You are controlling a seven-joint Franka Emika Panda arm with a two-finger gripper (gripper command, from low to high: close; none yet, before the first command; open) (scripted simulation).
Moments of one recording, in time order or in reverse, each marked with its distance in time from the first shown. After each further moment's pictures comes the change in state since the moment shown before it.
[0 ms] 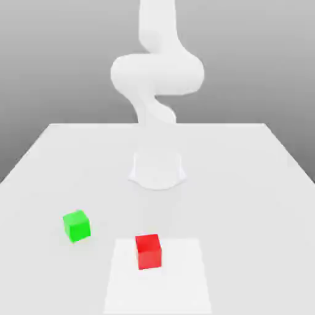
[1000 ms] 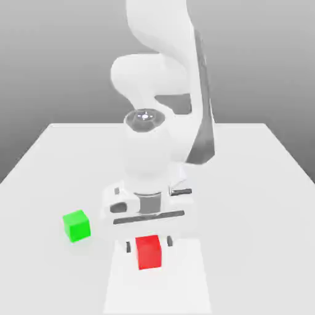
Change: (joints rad) arm 0.033 0.952 -0.042 -0.431 0.135 0.662 -0.331
